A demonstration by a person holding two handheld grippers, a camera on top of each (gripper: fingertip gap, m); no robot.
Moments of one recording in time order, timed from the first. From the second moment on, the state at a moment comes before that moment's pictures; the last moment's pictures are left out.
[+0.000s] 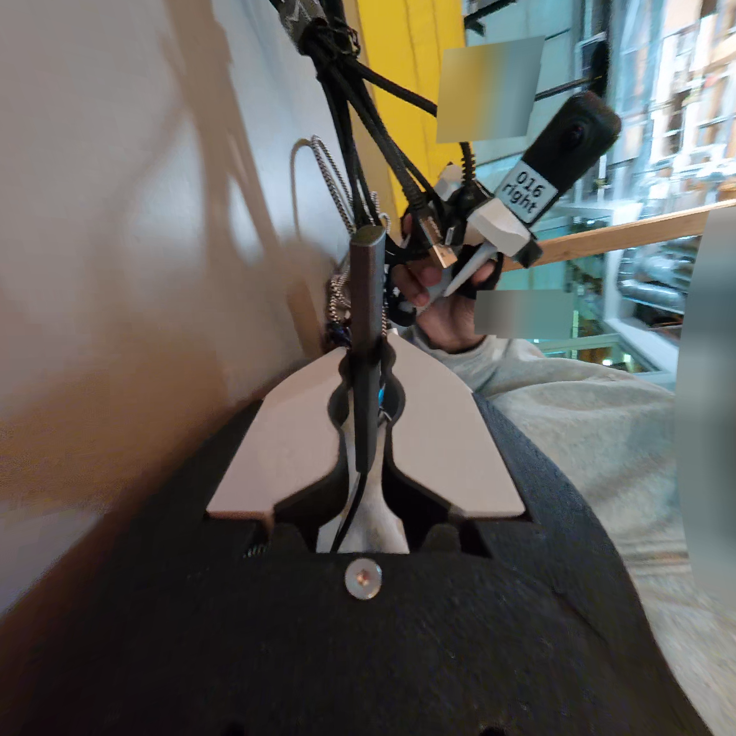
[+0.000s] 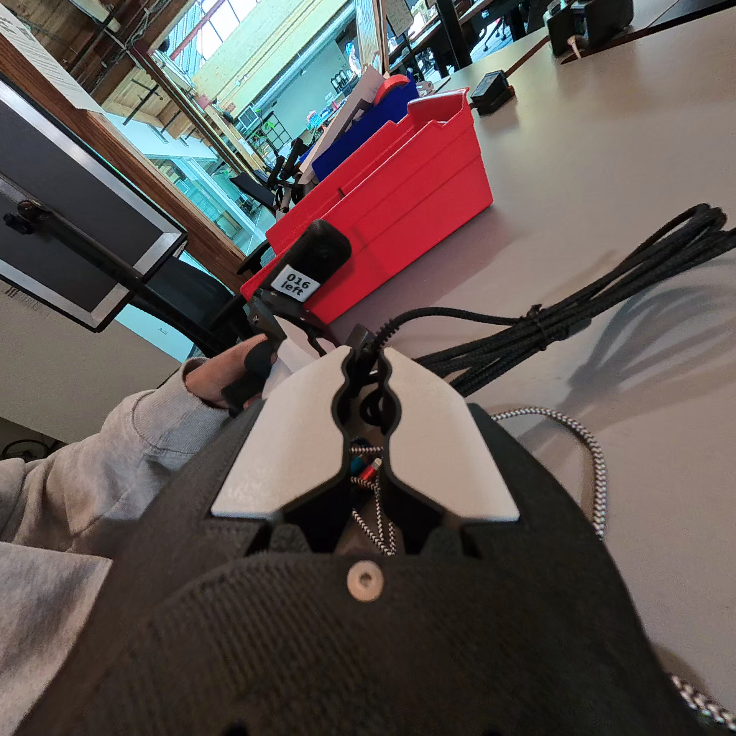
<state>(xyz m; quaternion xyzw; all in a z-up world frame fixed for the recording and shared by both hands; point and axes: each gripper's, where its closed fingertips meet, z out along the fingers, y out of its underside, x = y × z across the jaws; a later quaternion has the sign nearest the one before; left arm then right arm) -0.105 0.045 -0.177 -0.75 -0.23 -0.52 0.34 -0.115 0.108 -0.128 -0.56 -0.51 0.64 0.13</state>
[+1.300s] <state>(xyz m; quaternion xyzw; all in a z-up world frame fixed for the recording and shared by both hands) -0.096 0.076 -0.137 -0.62 -0.21 -0.58 0.48 -0.111 0.084 -0.132 -0.55 -0.49 0.67 0.04</state>
